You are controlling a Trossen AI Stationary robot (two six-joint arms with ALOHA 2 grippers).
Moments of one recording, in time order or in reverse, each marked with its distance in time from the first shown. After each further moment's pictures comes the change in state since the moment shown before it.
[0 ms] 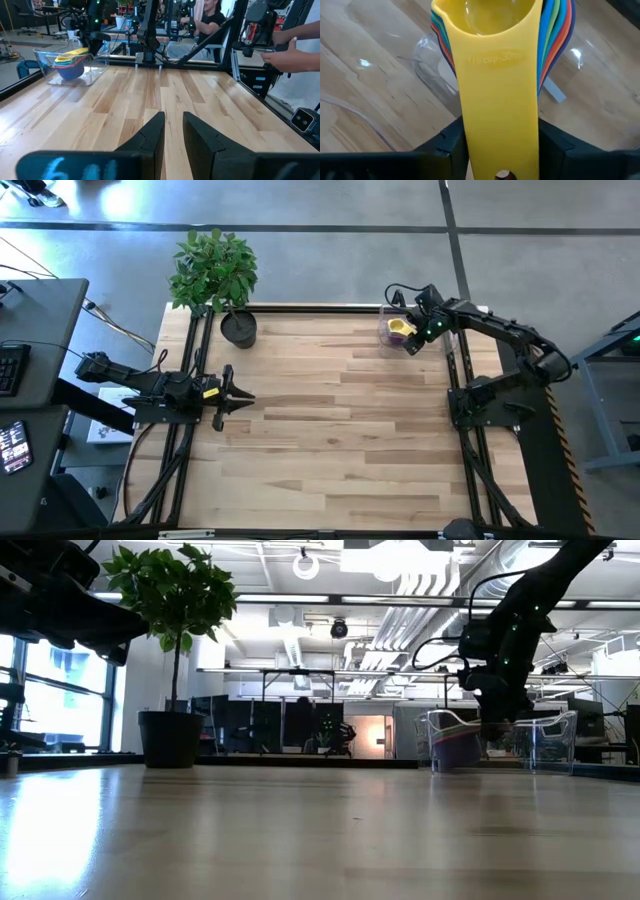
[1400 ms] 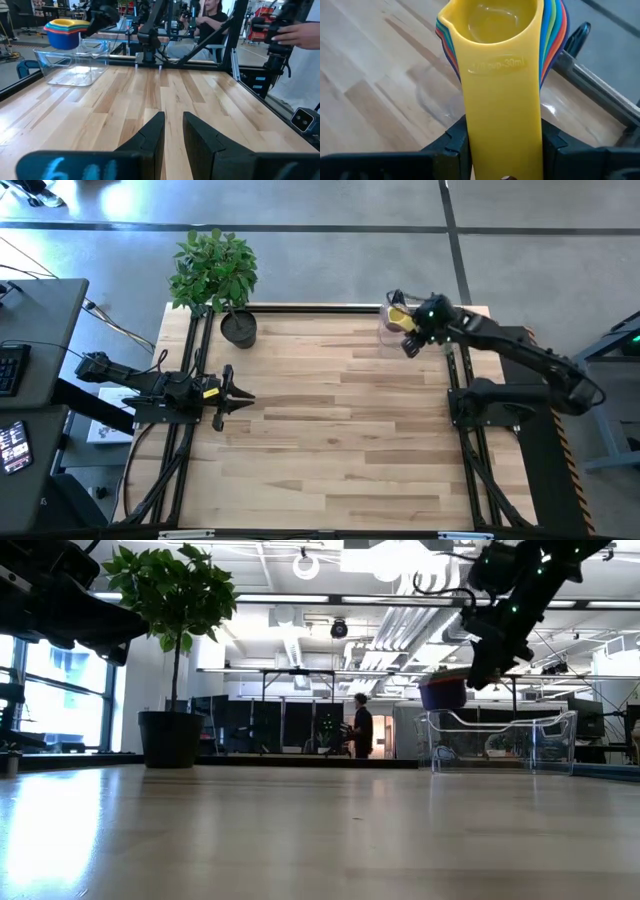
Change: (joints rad) left arm 0.000 0.000 0.000 0.000 0.000 0.000; right arm 0.275 -0.348 -0.001 0.018 0.235 0.201
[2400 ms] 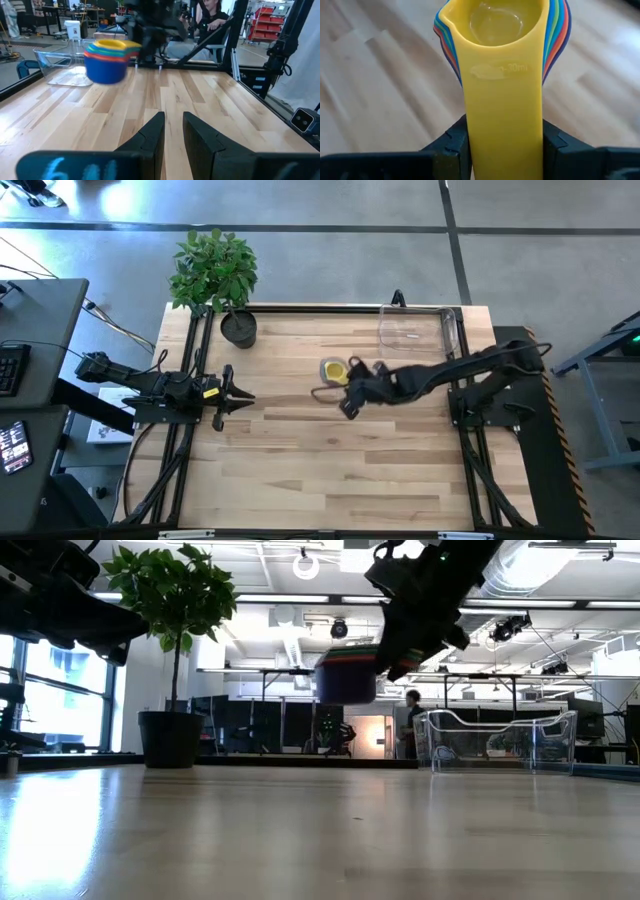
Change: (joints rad) left arm 0.000 0.000 0.000 0.000 0.000 0.000; right arm 0.850 0.555 0.325 0.119 0.359 0.656
